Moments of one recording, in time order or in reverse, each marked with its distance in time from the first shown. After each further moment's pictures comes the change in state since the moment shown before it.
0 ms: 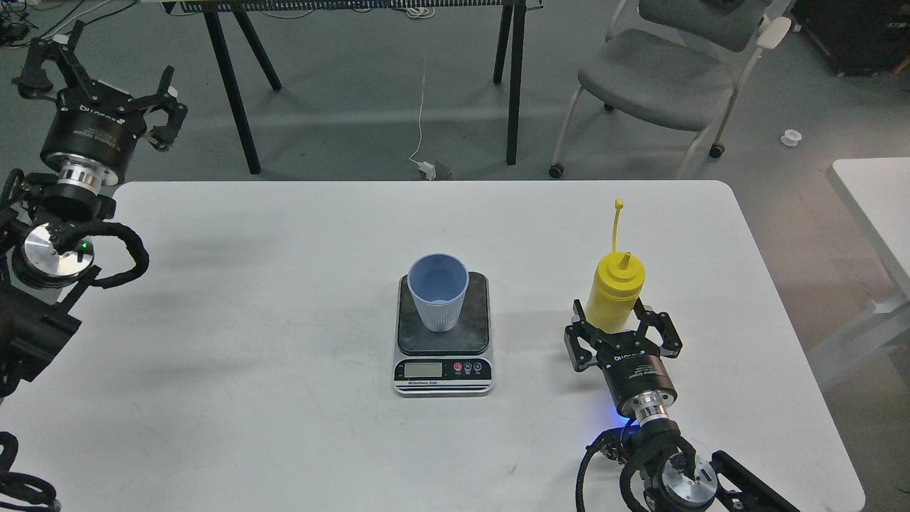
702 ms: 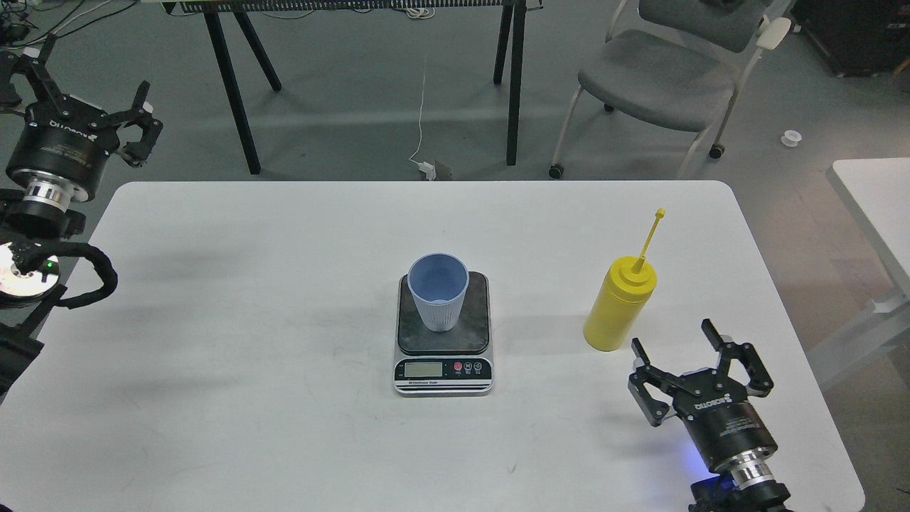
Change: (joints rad) left arm 0.087 0.095 -0.016 -0.095 -0.001 0.000 -0.001; right arm -0.277 -0.430 0.026 0.438 -0.029 0.000 0.014
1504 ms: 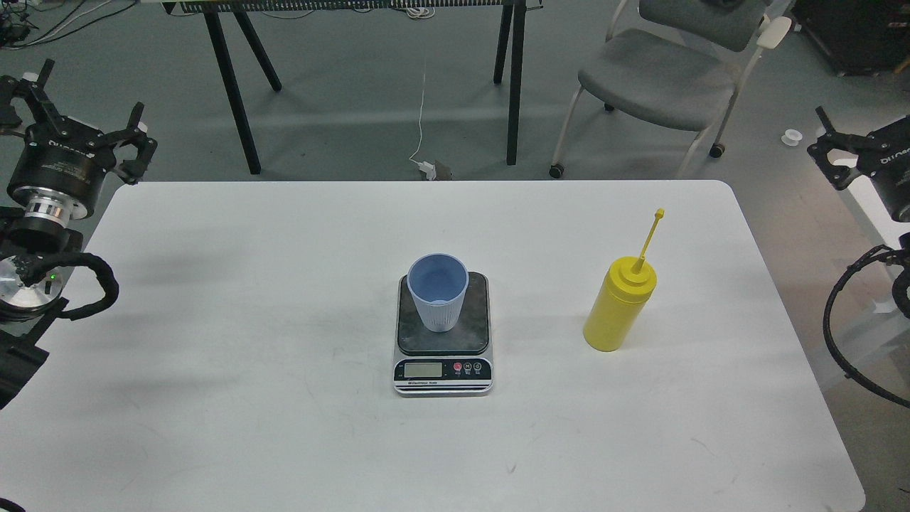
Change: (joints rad) left arm 0.011 -0.034 0.002 0.095 -0.008 0.000 0.005; right arm 0.829 -0.166 0.076 -0.744 -0.108 0.000 -0.208
